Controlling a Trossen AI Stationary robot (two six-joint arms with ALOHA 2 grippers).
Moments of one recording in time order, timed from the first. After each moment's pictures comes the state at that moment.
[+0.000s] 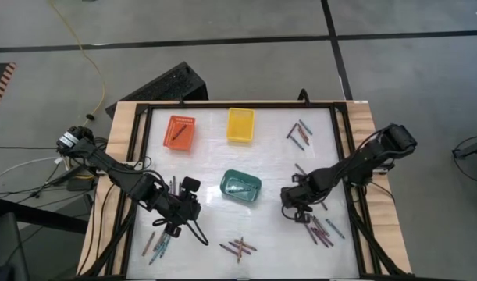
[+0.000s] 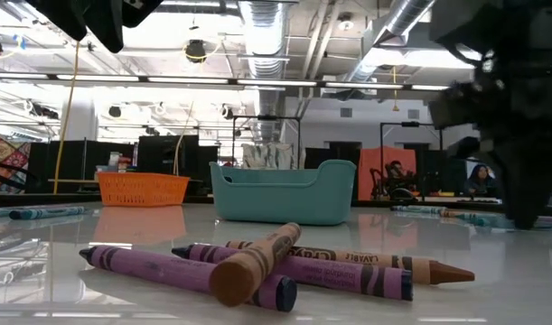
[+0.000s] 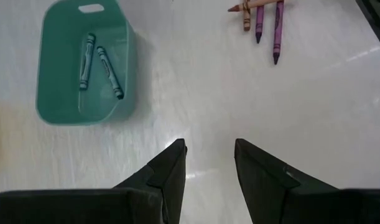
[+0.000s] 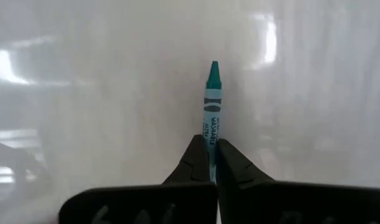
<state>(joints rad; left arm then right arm) -0.55 1.37 1.10 -0.71 -0.24 -0.08 0.39 1.41 0.74 -0.56 0.02 0.43</state>
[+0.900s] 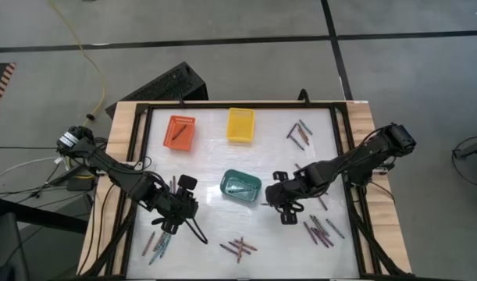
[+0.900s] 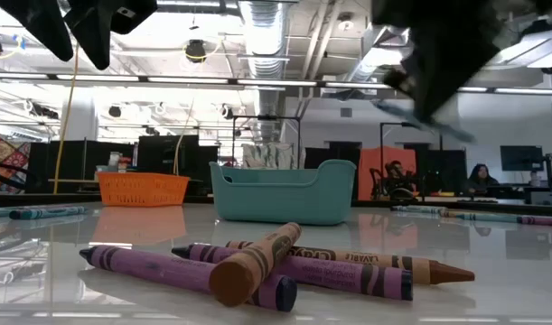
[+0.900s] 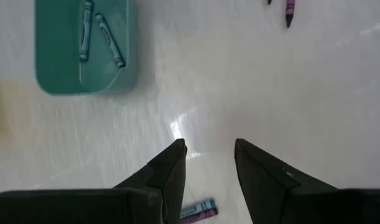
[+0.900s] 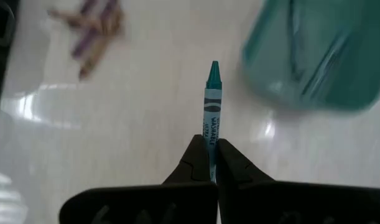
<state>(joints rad) -0.55 1.37 1.10 -0.82 -0.25 -0.09 0.37 1.41 1.04 -0.58 0.07 0.25</state>
